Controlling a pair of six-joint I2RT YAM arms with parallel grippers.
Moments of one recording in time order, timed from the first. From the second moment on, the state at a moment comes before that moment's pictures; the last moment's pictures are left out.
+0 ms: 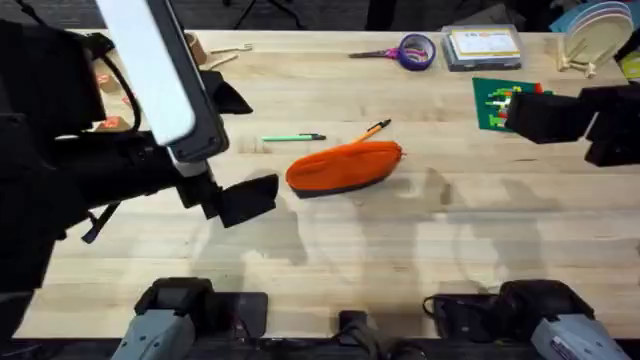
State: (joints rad) left arm 0.00 0.75 0.87 -0.94 0.62 1.05; right arm 0.00 0.69 1.02 -0.91 -0.03 0.00
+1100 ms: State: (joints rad) left arm 0.00 1.22 0.87 -0.90 0.73 1.14; right arm 0.00 0.69 1.02 -0.91 -0.03 0.00
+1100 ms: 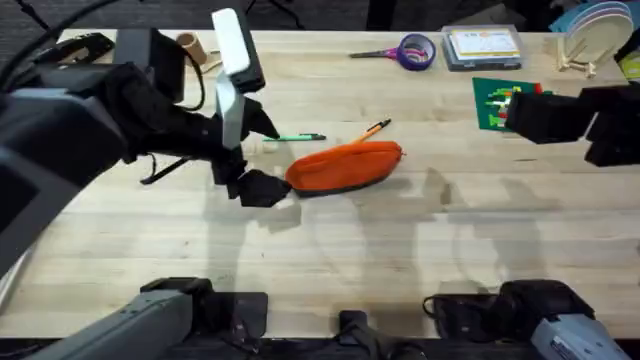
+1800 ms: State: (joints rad) left arm -0.08 1.50 0.87 -0.75 0.79 1.16; right arm 0.00 0.69 1.02 -0.91 -0.03 0.00
